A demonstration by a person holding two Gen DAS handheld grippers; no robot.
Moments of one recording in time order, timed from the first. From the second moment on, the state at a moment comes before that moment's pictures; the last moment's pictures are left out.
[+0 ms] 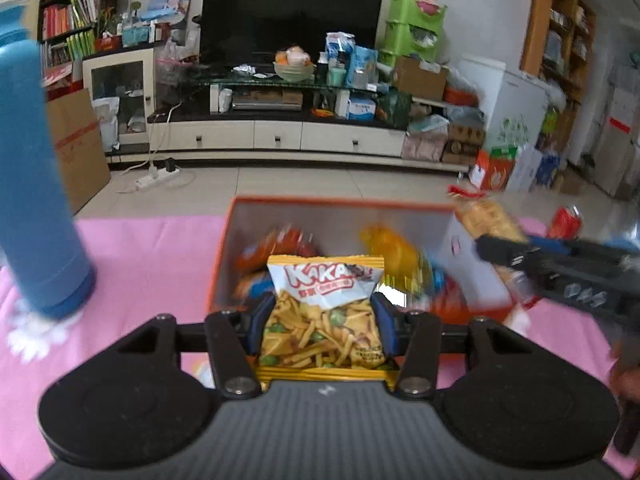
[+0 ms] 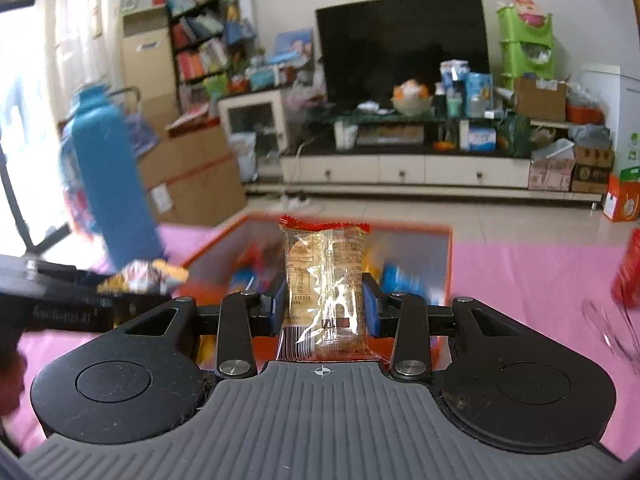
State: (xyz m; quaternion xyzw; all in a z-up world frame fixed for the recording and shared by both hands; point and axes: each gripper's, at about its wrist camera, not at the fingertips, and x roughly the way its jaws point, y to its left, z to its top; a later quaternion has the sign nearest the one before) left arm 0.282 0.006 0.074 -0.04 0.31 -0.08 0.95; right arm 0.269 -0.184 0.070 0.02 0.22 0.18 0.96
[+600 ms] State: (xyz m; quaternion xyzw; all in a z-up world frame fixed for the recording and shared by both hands) left arm 0.354 -0.028 0.041 -0.02 0.32 -0.04 0.95; right arm 0.360 -0.184 0.009 0.05 0.26 0.13 0.95
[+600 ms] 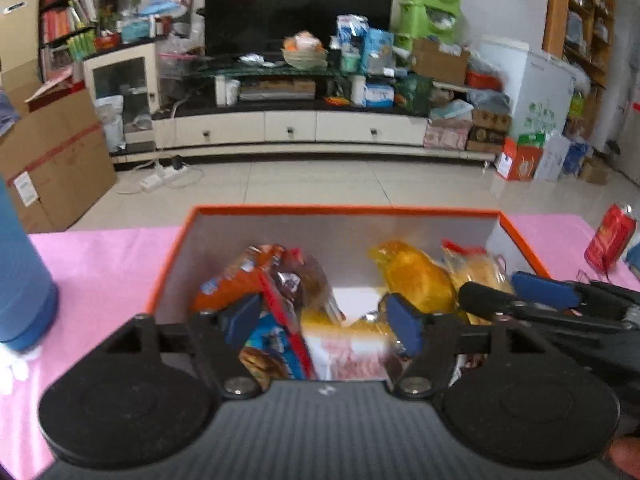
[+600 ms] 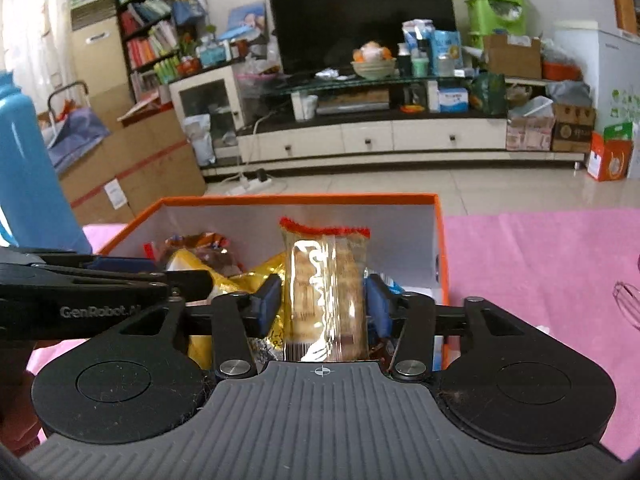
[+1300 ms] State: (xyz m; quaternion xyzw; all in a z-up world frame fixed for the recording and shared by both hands) left arm 0.130 -0.005 -0.015 -0.01 0.39 -0.02 0.92; right arm 0.223 -0.238 0.022 0.07 0.27 0.11 0.95
